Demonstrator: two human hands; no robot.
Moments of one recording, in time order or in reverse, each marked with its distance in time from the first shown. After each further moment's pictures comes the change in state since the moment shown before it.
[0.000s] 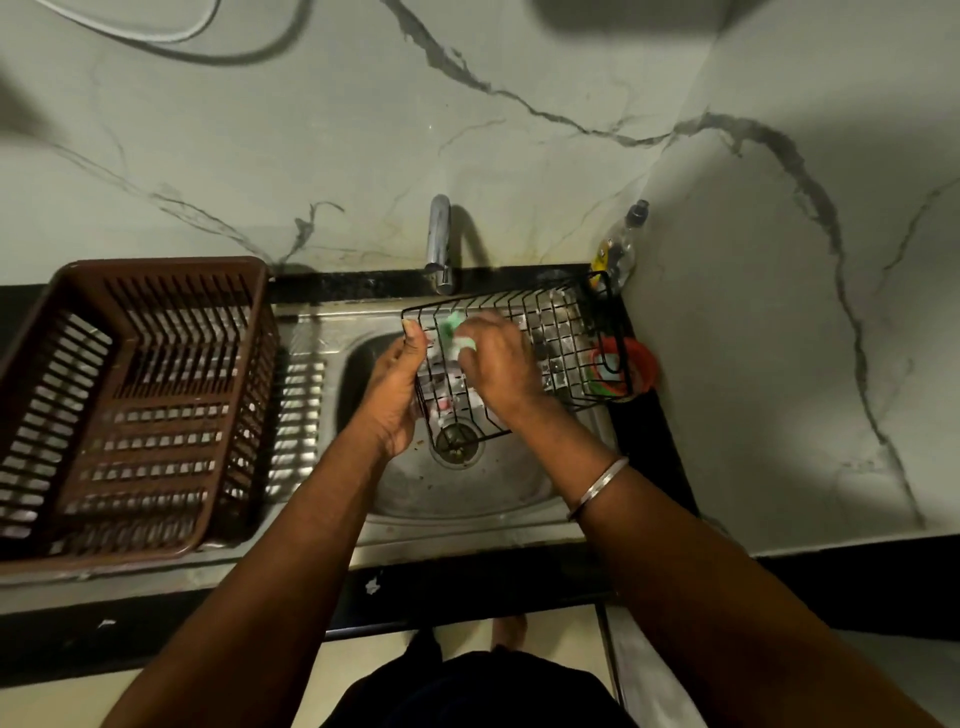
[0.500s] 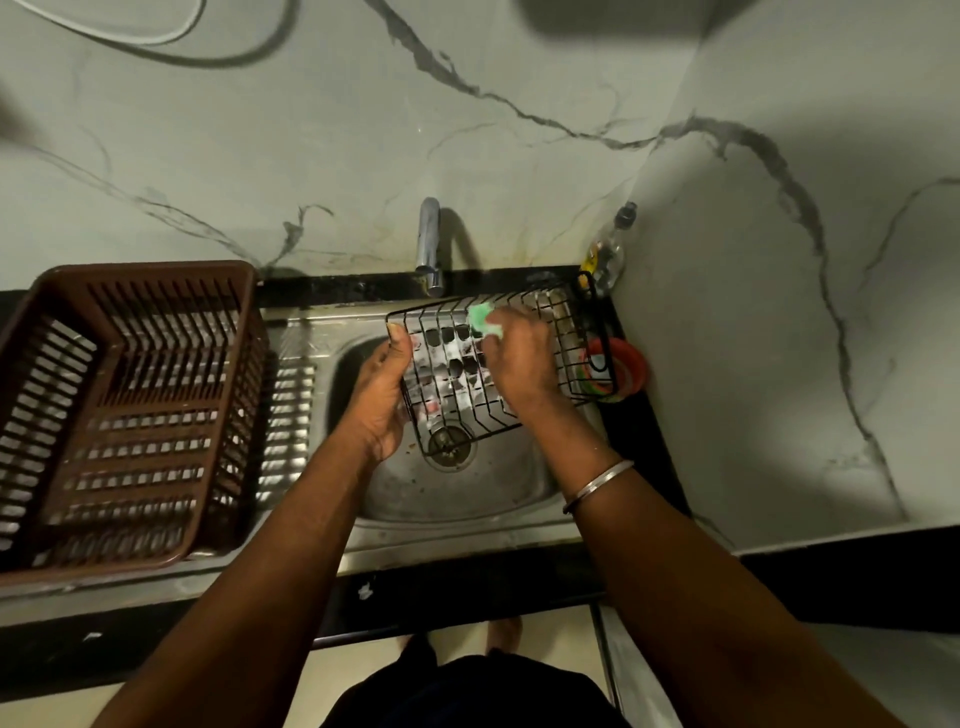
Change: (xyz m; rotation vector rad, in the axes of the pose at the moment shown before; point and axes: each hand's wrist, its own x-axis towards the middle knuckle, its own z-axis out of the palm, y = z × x) left_hand 0.008 -0.006 -0.011 -0.026 0.029 -0.022; right_hand 0.006 0.019 -0.008 -0.001 0.101 0.192
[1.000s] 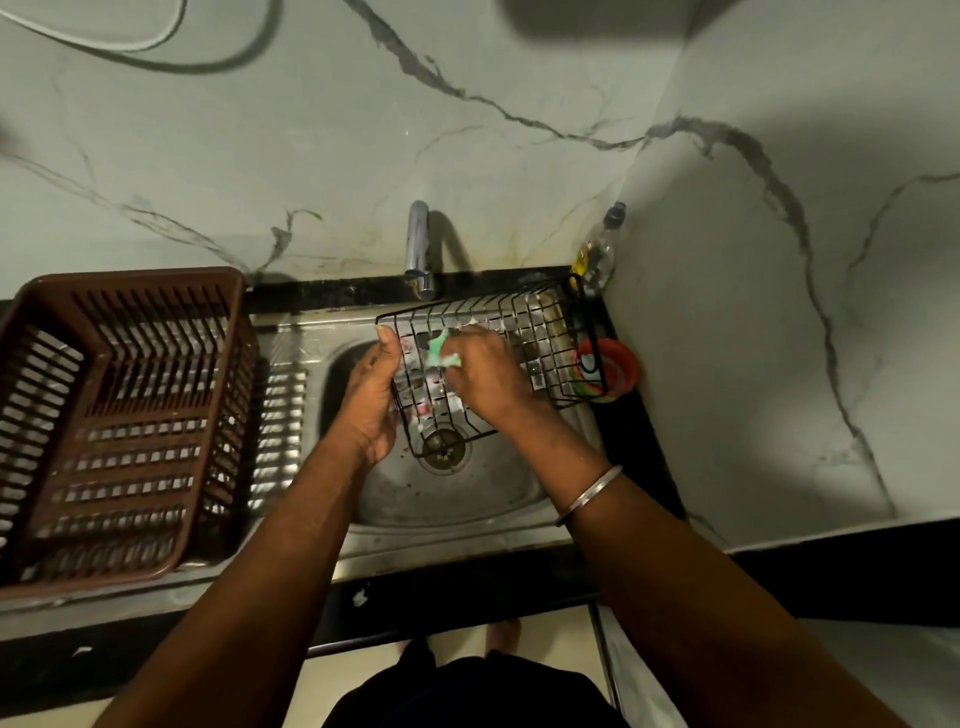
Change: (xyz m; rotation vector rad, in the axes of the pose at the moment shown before) left_hand -0.002 0.005 0.005 0.019 0.024 0.015; right_hand -0.012 -0.011 0.007 -0.004 -0.246 -0.171
